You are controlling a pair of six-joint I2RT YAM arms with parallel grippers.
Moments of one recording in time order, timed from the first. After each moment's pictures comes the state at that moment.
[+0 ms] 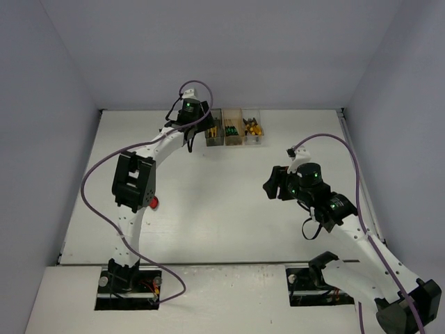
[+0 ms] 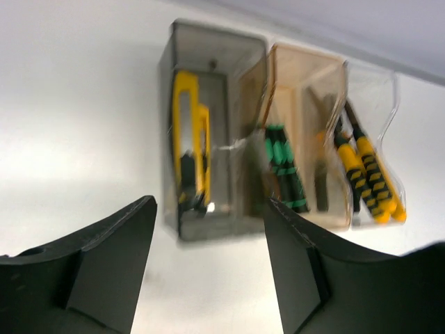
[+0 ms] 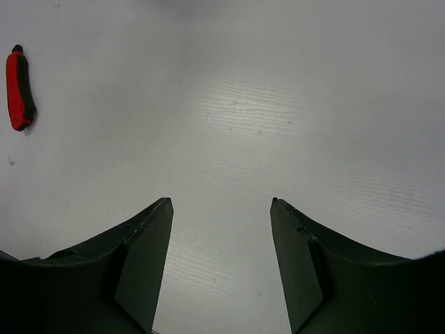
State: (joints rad) left arm -0.38 2.20 1.83 -0.16 -0.07 -0.60; right arm 0.47 0.87 0.73 -0.41 -0.03 0.37
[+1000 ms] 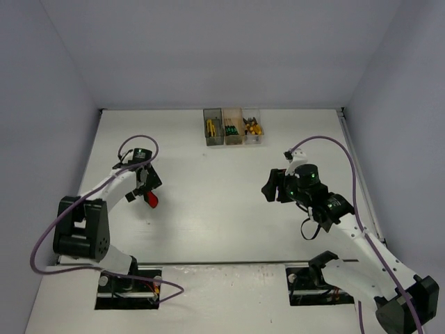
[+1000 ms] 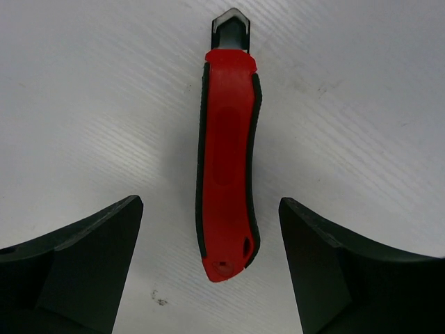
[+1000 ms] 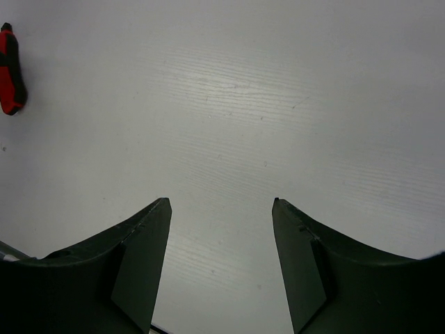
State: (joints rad) left arm -0.14 1.50 0.91 -0.57 -0.32 -0.68; right arm 0.47 0.88 0.69 -0.41 -0.05 0.36
